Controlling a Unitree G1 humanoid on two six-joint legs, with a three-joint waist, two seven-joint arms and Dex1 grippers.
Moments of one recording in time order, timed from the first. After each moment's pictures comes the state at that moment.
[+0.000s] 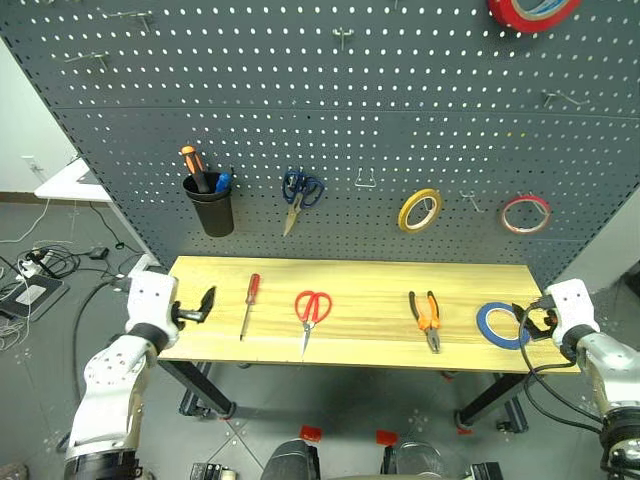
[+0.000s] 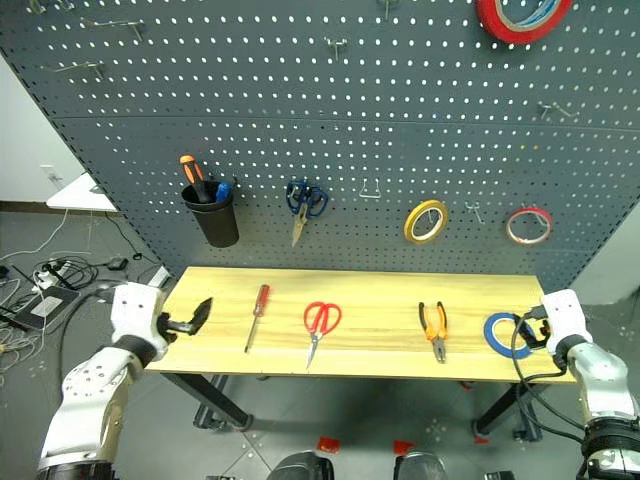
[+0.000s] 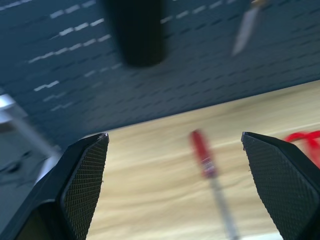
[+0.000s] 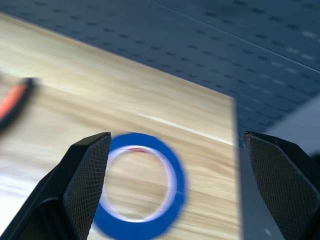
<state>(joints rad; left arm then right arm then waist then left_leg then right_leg) -0.02 0.50 0.24 -0.07 -0.18 0.29 -0.39 -0.13 -0.65 -0.17 0.48 0.10 0.04 0.48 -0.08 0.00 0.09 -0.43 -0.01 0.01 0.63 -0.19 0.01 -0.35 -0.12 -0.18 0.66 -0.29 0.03</state>
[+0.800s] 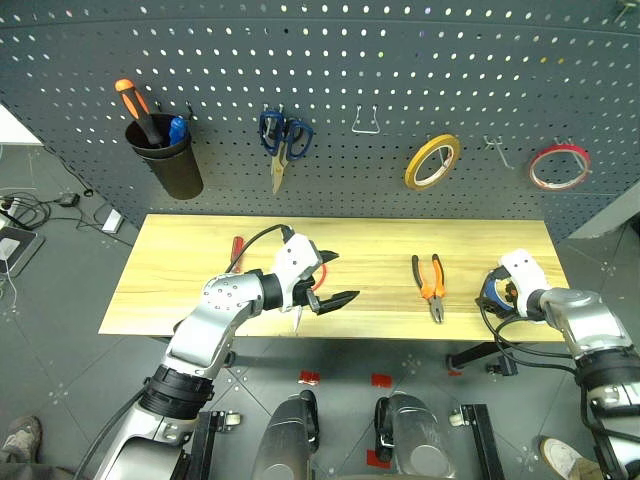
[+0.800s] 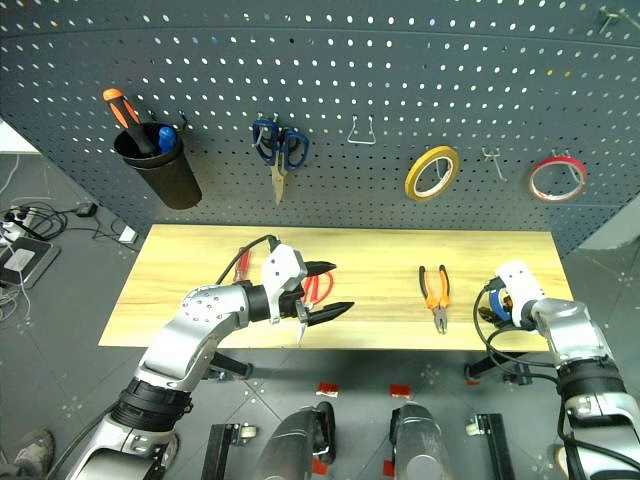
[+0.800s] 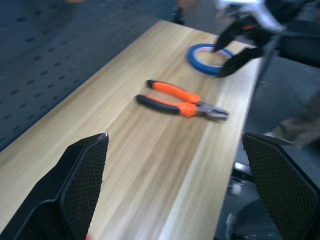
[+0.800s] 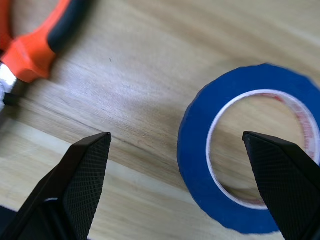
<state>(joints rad) -0.40 0.46 -0.23 -0.08 -0.23 0.33 -0.90 -0.51 -0.68 0.07 0.58 0.01 0.58 0.63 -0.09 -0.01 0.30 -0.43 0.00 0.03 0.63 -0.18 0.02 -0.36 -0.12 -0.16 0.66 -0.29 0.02</state>
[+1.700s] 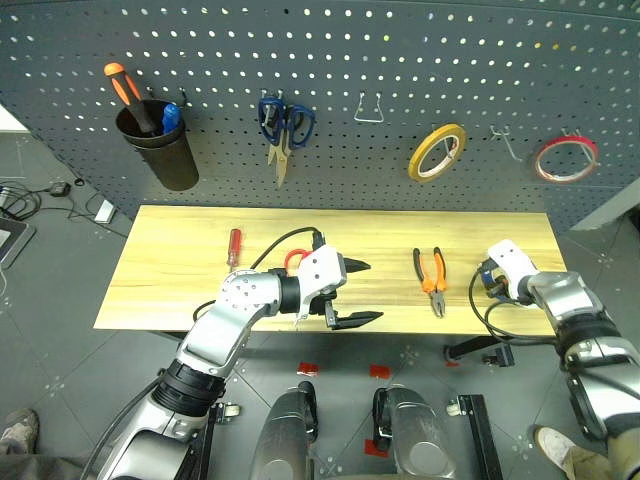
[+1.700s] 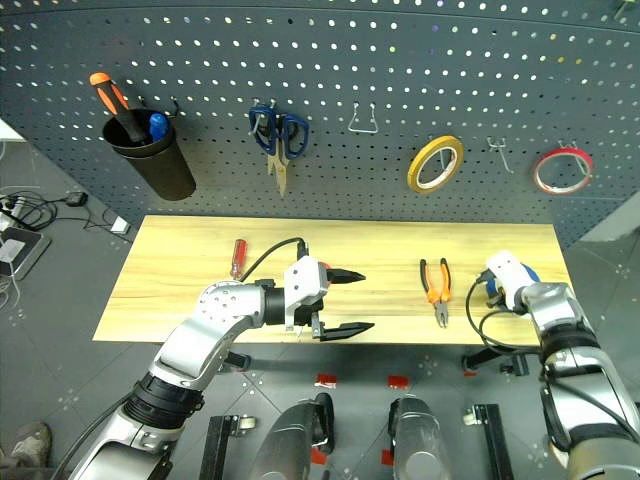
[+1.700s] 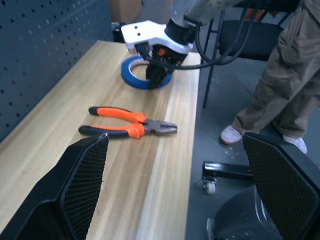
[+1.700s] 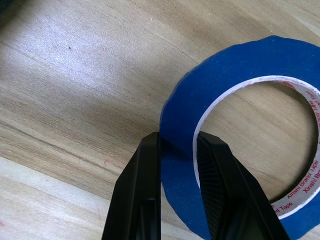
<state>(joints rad) -0.41 0.44 -0.30 -0.13 -0.20 0.28 -1.00 -0.62 -0.64 0.11 0.77 -0.12 0.41 0.61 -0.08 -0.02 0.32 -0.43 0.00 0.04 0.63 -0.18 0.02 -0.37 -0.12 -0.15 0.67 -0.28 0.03</state>
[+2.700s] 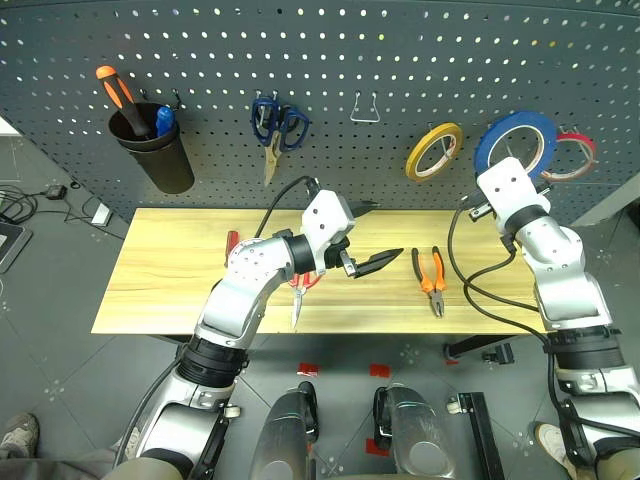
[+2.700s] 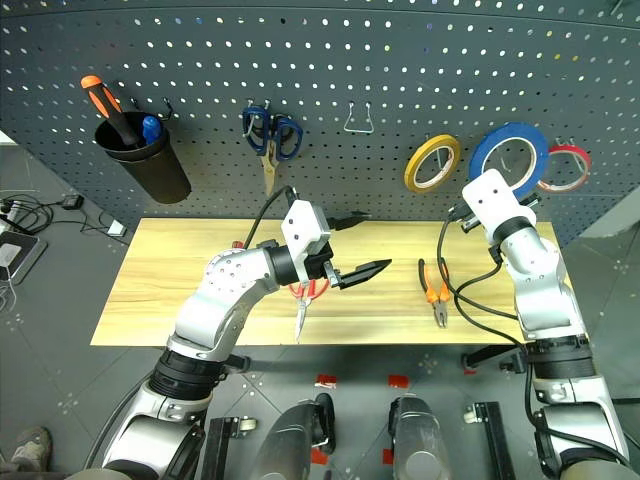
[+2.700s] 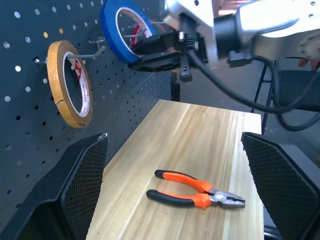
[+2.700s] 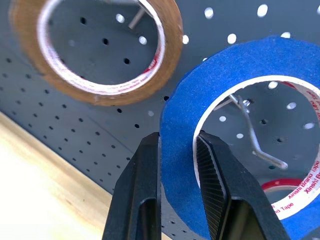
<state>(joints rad) -0.55 0.30 -0.21 -0.09 -0.22 0.26 -0.82 -0.56 -0.54 -0.01 0.13 -0.21 0.21 0.27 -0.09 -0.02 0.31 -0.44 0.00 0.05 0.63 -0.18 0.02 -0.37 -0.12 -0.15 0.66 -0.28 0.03</state>
